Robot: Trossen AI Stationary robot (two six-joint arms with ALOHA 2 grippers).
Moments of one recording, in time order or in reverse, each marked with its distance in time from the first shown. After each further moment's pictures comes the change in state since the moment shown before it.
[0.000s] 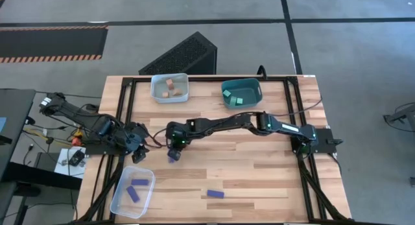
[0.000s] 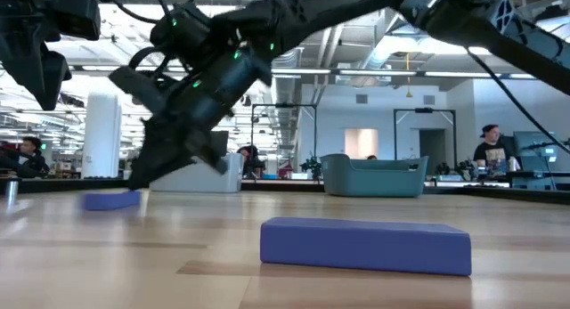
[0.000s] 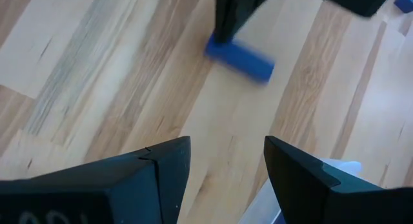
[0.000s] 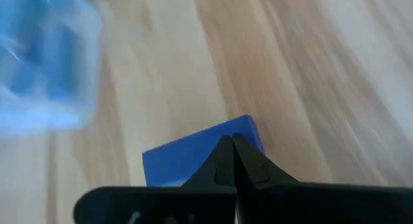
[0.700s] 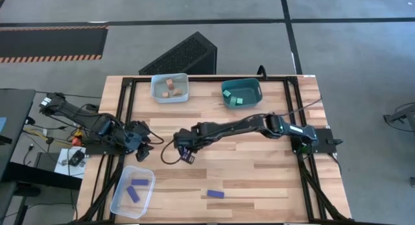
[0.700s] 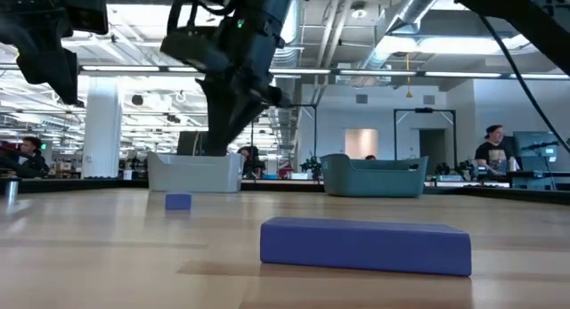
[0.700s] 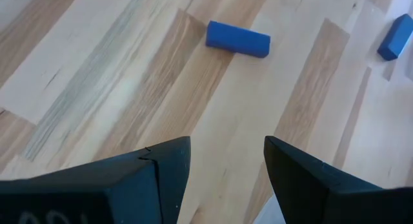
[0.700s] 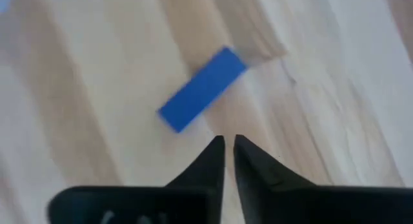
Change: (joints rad) left arm 0.000 0.000 0.000 0.074 -0.092 -0.043; right arm 0.108 -0.191 -0.003 -0.474 0.330 0.041
